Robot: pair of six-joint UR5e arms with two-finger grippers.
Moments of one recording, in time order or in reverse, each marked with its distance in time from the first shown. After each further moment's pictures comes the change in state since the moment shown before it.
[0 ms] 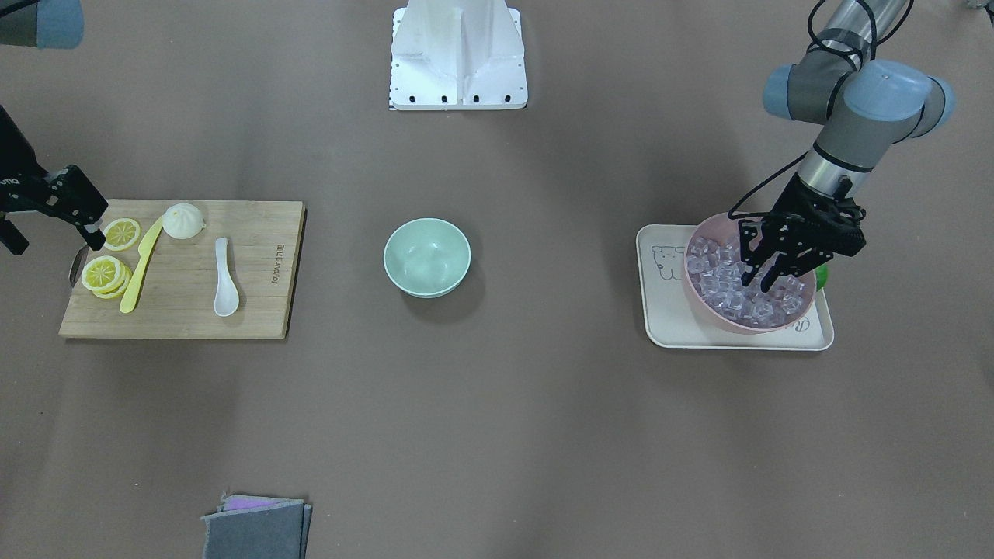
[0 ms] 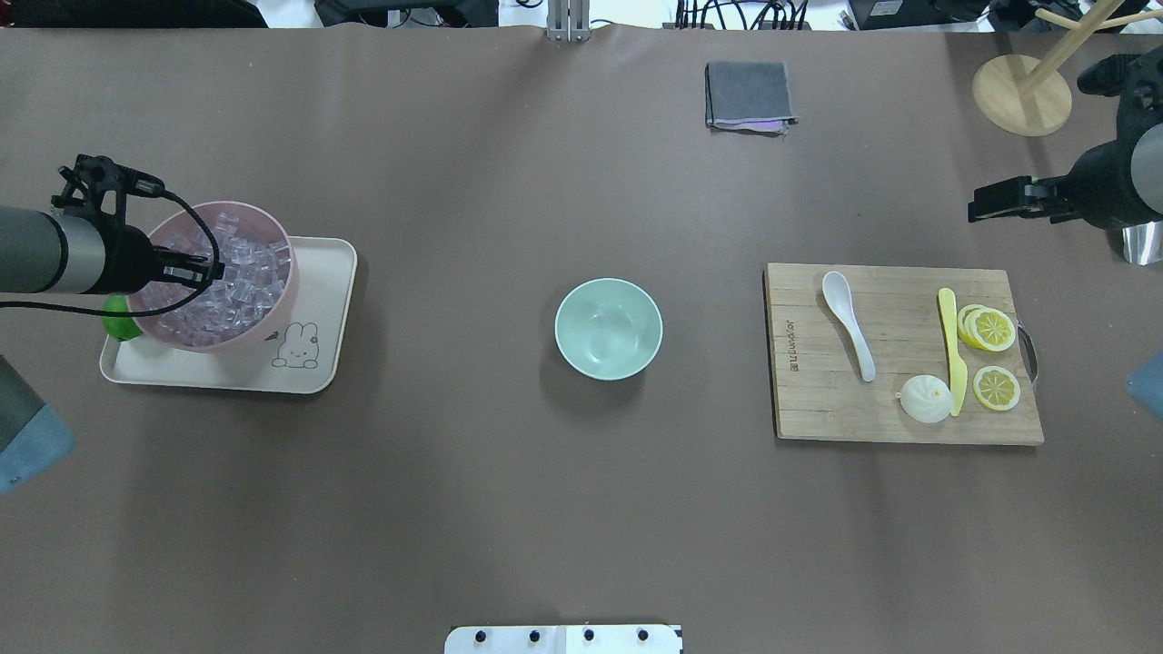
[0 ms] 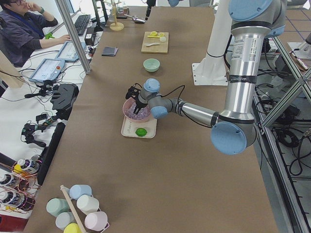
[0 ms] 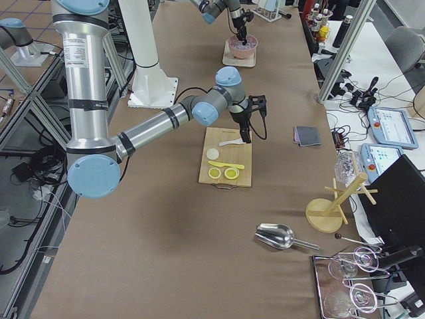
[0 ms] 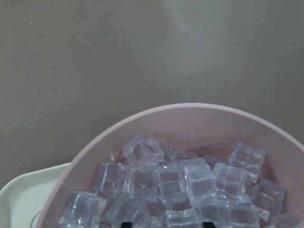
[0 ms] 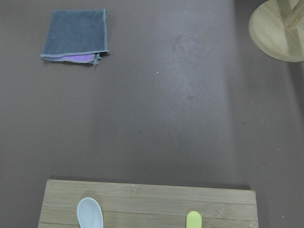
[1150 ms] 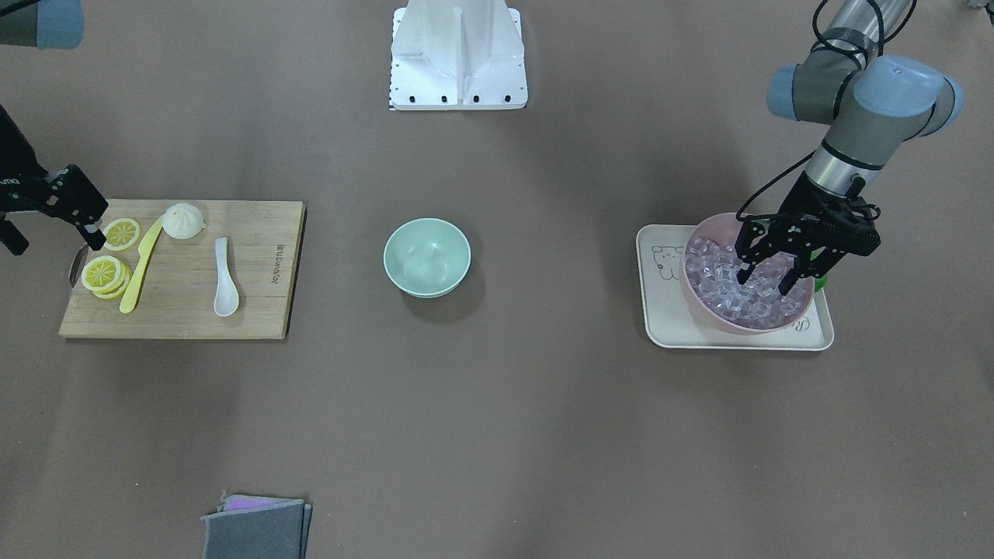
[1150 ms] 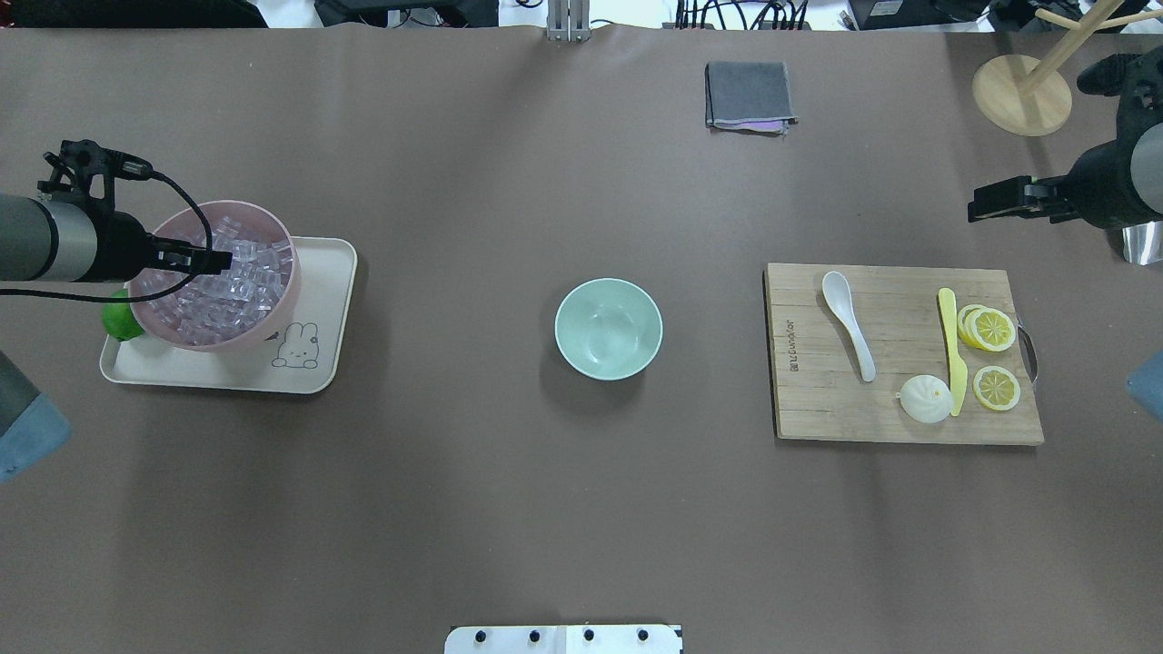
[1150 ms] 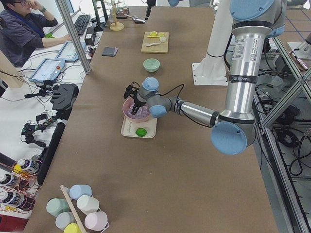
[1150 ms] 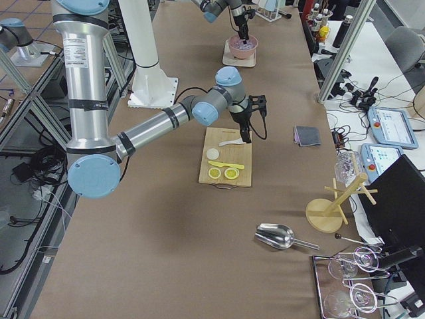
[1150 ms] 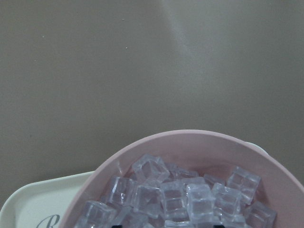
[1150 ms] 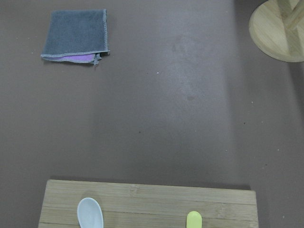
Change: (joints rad) left arm -0.018 -0.006 -0.006 0.001 -0.002 -0.055; right arm 0.000 0.000 0.000 0.000 0.000 0.000
